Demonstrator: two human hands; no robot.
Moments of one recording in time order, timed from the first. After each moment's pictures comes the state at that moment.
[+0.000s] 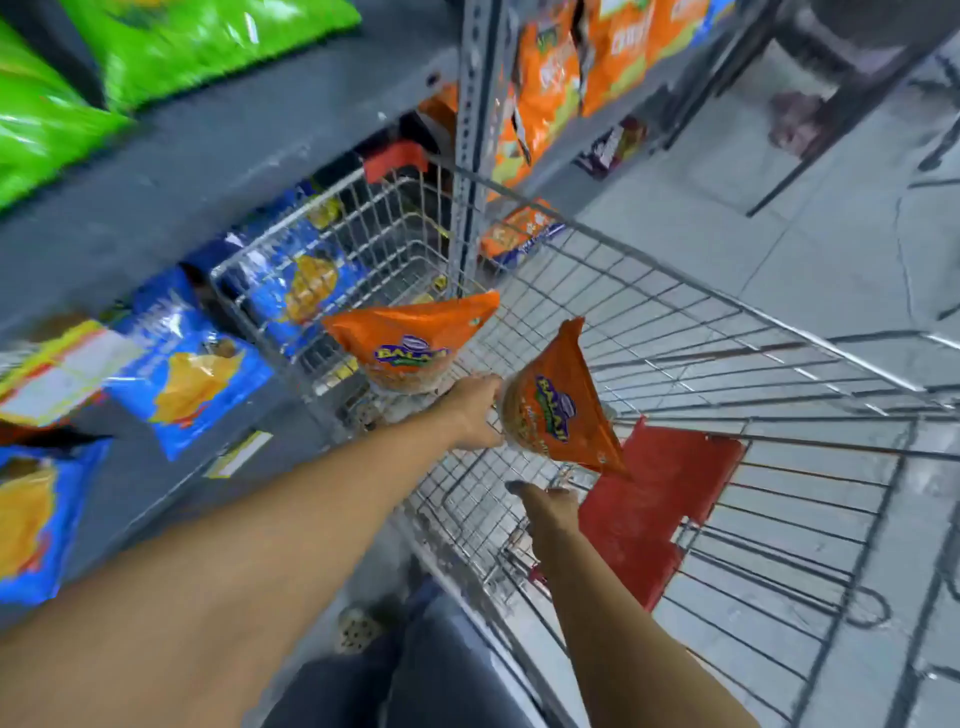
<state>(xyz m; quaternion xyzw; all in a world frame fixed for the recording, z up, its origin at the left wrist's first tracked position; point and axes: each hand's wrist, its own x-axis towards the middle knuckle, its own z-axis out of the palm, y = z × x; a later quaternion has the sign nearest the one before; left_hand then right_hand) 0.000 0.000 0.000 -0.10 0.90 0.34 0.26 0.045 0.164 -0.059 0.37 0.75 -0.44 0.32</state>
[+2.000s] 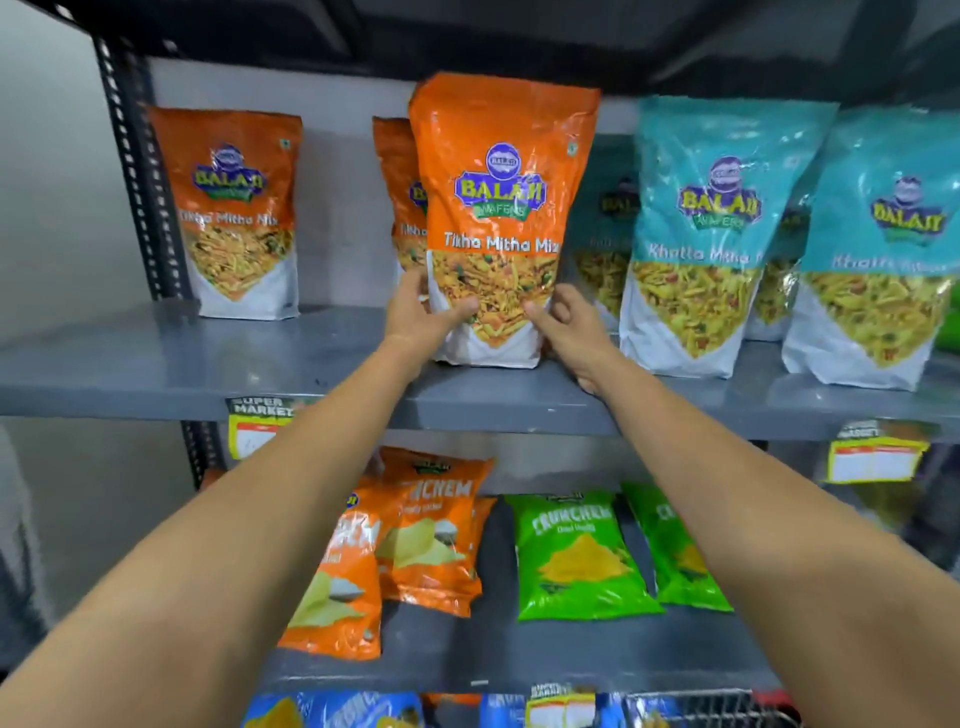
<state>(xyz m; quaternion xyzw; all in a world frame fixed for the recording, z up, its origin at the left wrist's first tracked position) 0.289 -0.364 0.539 -0.35 0.66 0.33 -0.57 0.101 -0.319 0.531 -0.61 0.49 -0.60 0.17</state>
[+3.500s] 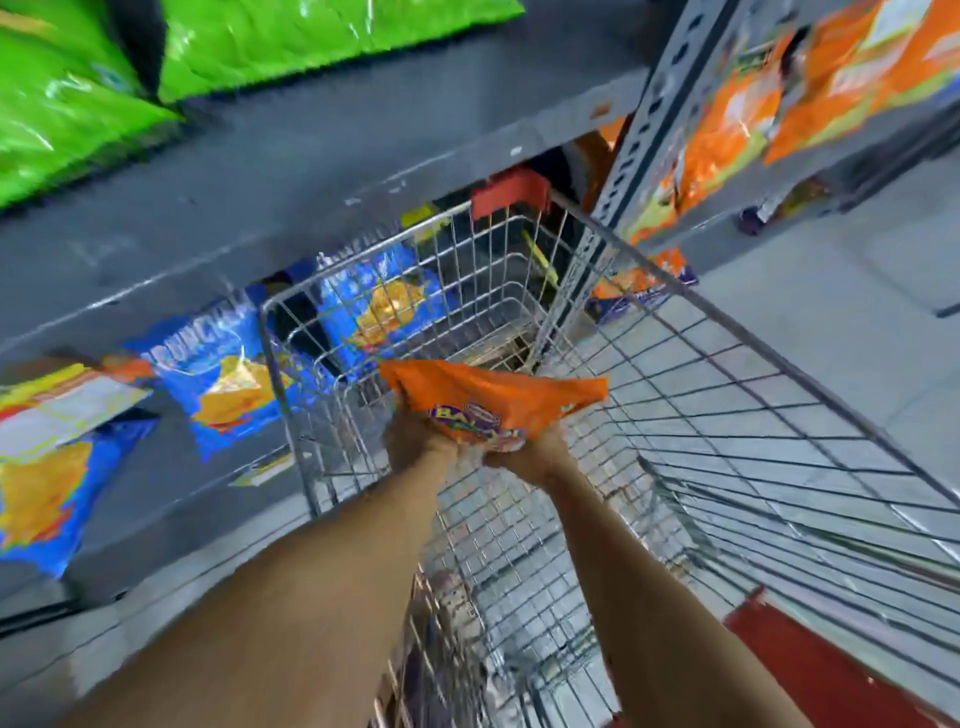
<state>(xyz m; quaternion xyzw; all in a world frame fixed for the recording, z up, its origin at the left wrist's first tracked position) -0.026 -0.092 -0.094 -0.62 0.67 0.40 0.09 -0.115 0.019 -0.144 -0.22 0.85 -0.34 0.34</state>
